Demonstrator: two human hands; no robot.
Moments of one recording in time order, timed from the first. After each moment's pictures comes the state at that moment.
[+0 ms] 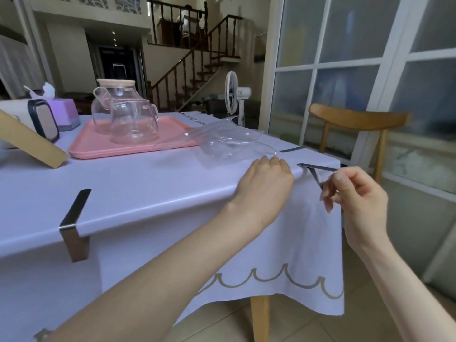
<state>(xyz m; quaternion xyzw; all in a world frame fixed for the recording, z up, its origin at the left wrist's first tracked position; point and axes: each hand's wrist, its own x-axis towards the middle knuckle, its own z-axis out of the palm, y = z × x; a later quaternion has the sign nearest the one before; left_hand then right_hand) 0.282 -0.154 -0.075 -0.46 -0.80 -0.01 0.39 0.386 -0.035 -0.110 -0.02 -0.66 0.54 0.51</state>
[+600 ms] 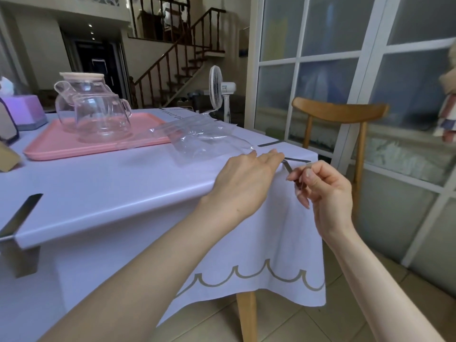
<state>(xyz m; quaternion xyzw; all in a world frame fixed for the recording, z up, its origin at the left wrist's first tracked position) 0.280 -0.147 -0.069 -0.53 -0.79 -0.10 0.29 0.377 -0.029 -0.112 -0.02 -0.64 0.61 0.47</state>
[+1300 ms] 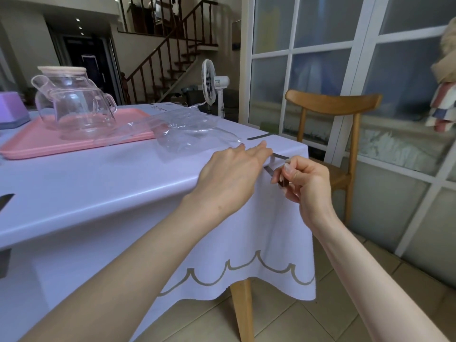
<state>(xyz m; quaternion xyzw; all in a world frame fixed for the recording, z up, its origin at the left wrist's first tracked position) 0.282 -0.149 -0.069 -0.54 -0.79 -0.10 0.28 0.369 -0.028 -0.107 -0.11 -0.68 0.60 0.40</state>
